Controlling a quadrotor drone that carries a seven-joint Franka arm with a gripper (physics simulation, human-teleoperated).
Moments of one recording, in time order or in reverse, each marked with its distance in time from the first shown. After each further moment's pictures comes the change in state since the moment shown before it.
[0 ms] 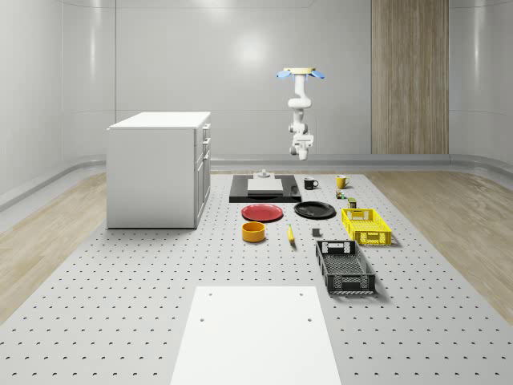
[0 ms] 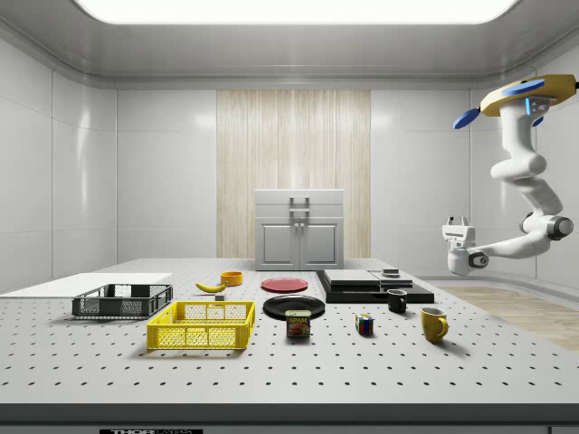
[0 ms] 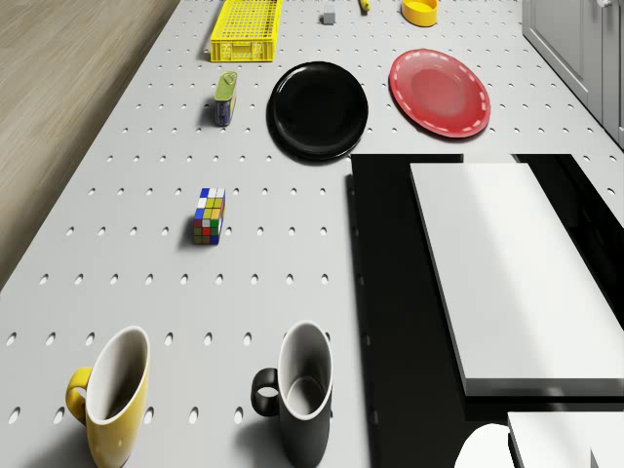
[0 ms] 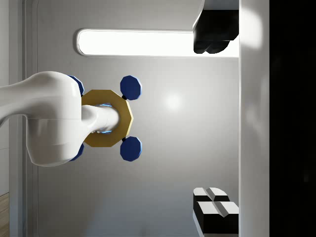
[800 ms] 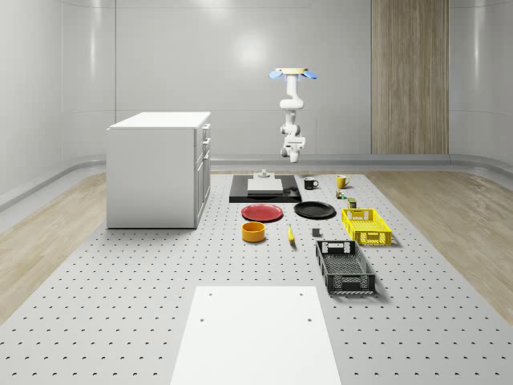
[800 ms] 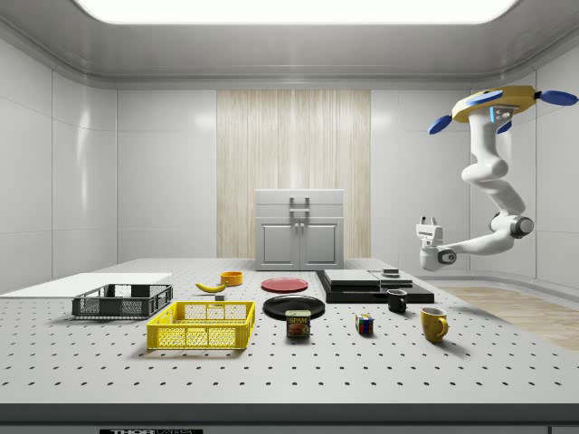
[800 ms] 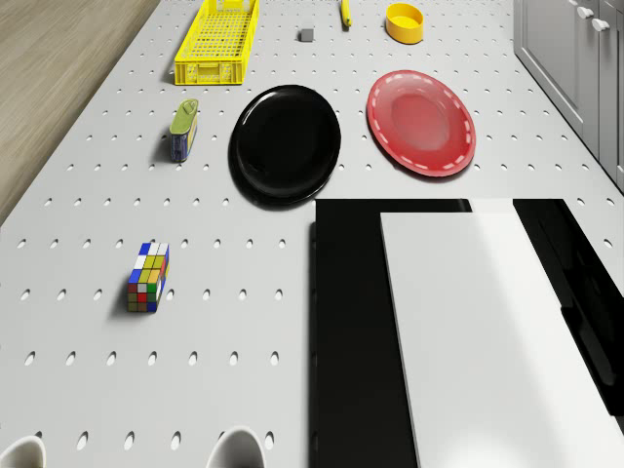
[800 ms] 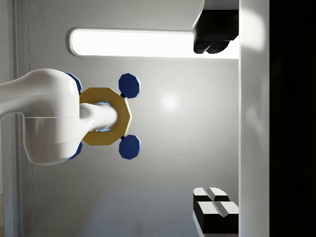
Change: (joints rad) arm -0.004 -0.008 0.012 -0.008 -0.015 0.012 0.002
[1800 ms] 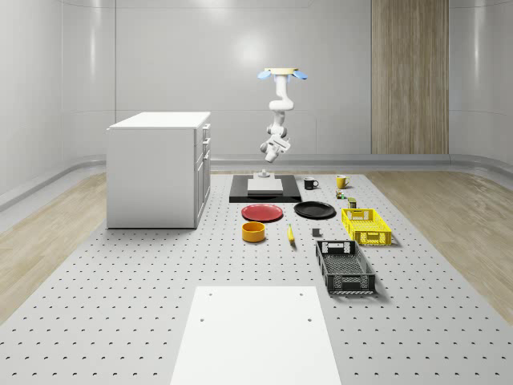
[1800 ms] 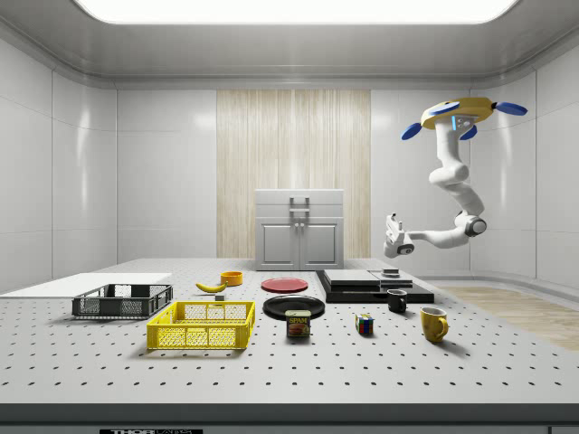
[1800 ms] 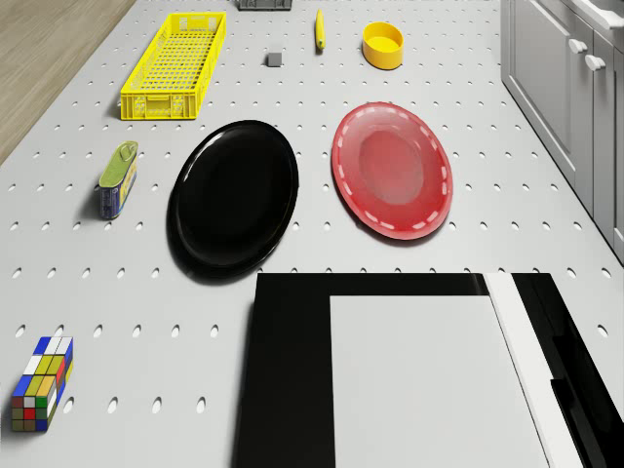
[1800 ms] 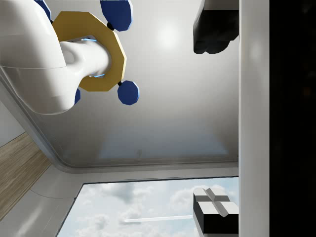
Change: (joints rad) arm -0.101 -0.029 0.317 -0.092 -0.453 0.027 0.065
